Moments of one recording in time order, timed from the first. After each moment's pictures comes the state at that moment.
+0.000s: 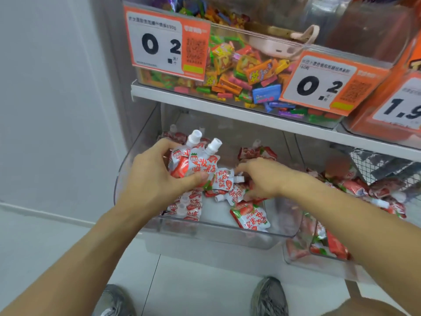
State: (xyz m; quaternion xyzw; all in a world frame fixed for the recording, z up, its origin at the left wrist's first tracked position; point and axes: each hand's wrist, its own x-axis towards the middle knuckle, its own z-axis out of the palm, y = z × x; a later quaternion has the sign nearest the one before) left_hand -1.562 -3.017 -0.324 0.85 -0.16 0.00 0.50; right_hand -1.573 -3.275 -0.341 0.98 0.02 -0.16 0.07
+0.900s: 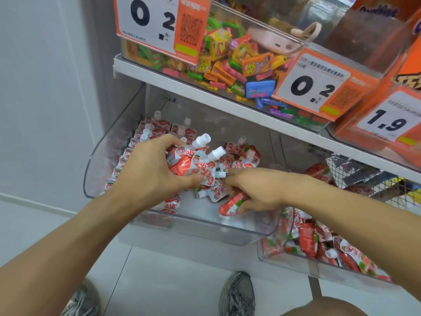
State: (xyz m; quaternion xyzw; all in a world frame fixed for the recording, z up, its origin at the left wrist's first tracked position) left_hand -1.559 -3.038 -0.333 0.87 -0.22 -0.02 0.45; right_hand -1.600 -3.282 -0.326 0.95 0.15 -0.25 0.04
